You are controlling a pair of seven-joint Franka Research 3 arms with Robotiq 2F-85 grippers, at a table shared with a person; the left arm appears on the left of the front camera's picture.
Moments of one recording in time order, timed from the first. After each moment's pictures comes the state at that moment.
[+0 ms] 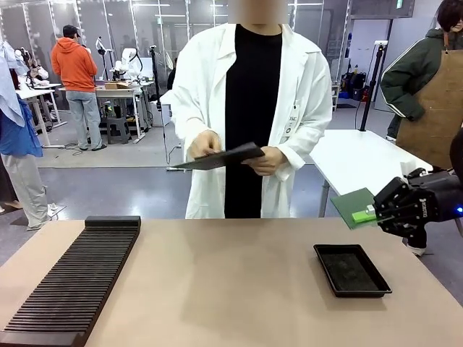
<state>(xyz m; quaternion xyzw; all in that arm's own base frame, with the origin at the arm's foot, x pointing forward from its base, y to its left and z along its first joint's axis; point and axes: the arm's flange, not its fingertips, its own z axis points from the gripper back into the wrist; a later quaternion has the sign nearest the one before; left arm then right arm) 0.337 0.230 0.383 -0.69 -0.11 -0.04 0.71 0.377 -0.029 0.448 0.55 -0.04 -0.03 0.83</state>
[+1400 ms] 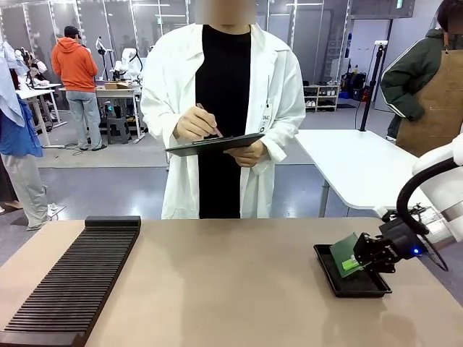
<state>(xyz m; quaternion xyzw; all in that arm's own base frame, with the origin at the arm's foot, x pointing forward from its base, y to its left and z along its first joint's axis) 0.337 0.230 0.383 -0.69 -0.11 -0.04 0.71 0.461 -0.039 0.306 0.40 -0.06 -0.05 0.91</state>
